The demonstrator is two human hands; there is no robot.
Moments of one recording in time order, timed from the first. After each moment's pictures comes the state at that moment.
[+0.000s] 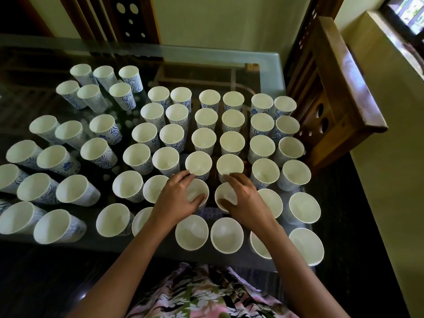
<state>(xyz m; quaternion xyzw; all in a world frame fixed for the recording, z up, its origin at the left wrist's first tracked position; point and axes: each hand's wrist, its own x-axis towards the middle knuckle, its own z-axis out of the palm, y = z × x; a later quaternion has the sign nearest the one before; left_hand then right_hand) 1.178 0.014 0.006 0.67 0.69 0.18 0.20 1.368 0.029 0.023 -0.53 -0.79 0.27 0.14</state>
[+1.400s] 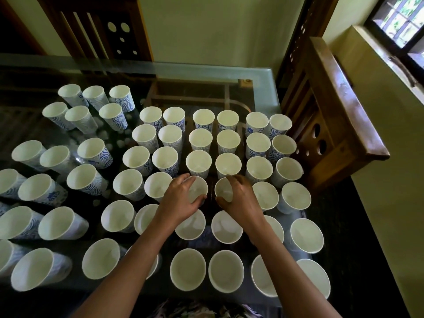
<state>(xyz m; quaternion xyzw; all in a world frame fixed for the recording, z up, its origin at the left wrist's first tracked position) 1.179 0.086 -0.002 0.67 0.69 0.19 0.21 1.351 0.096 0.016 -0.62 -0.71 0.28 0.16</state>
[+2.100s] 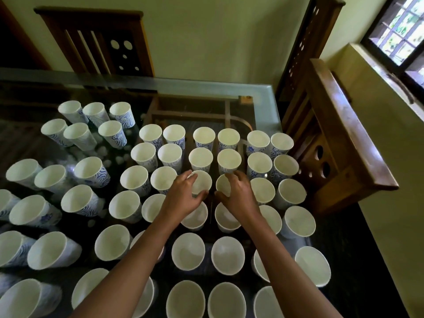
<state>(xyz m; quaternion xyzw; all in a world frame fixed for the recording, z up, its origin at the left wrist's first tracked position) 1.179 0.150 0.003 0.67 0.69 0.18 0.20 1.339 0.159 0.012 -0.63 -0.71 0.25 0.19</state>
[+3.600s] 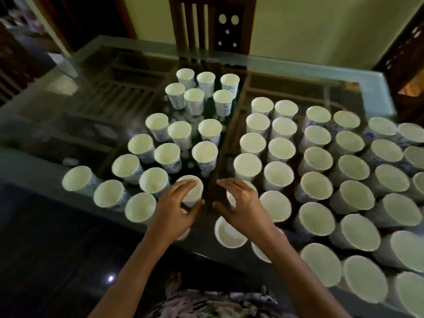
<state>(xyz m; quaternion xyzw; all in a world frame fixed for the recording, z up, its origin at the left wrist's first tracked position) 0.948 -0.058 0.028 0.59 0.73 0.31 0.17 1.115 0.013 0.028 -0.41 -0.83 0.32 0.21</state>
